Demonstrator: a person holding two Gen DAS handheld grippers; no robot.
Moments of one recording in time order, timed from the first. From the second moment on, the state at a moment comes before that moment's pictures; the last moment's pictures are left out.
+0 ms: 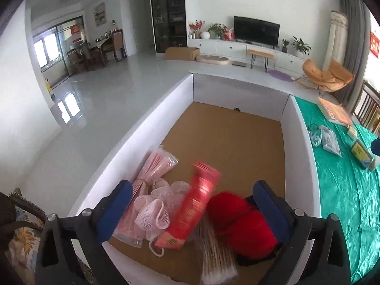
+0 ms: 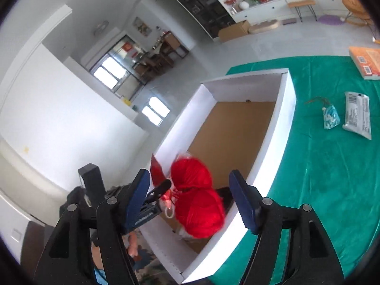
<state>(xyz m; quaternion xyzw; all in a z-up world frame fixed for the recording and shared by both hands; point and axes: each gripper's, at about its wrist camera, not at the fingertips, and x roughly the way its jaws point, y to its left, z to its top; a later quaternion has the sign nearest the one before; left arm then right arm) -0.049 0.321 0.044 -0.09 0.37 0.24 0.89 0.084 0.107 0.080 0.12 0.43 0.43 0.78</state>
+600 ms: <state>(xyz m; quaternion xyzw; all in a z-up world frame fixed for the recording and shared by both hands) 0.061 0.043 -0.031 0.00 0.44 -0.04 0.90 0.089 -0.199 -0.080 -0.01 0.43 -0.07 0.90</state>
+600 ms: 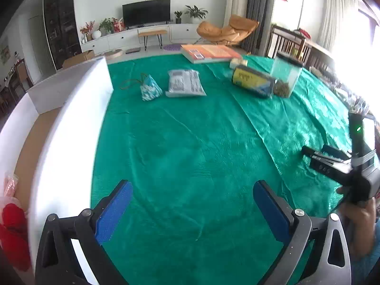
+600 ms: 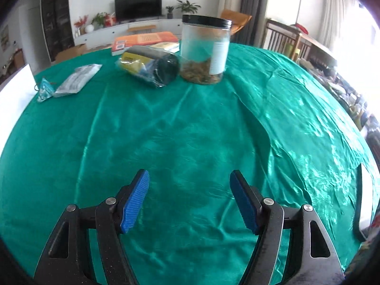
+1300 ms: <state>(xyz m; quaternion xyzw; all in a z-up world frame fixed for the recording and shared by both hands) 0.119 0.030 -0.094 0.01 0.45 -0.03 0.89 0.093 -0.205 -0.085 0.02 0.44 -0.06 0.89</state>
